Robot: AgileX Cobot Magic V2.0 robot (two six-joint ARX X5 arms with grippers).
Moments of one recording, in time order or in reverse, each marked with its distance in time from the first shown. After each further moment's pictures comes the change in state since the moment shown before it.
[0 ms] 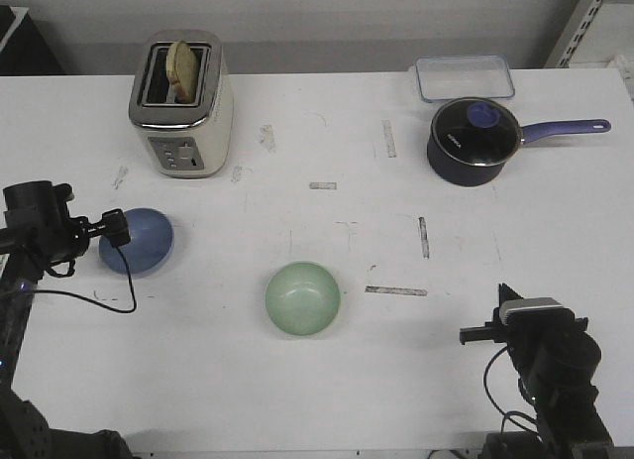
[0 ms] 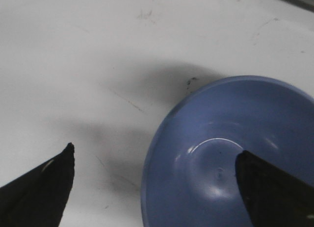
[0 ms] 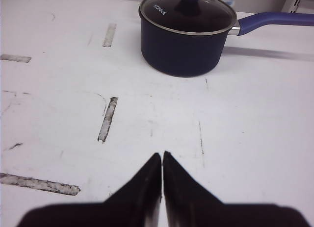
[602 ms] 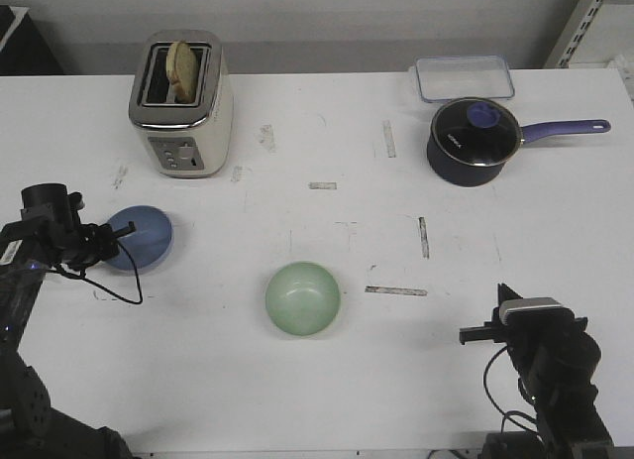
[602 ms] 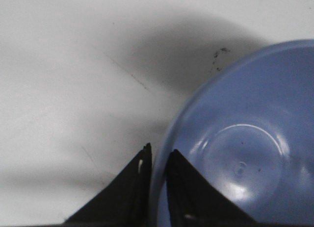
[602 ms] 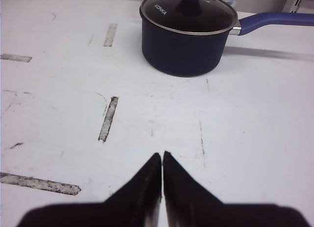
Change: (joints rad) left arm 0.000 0.114 0.003 -0.015 0.011 -0.069; right arm 0.000 0.000 0.000 0.000 0.000 0.000
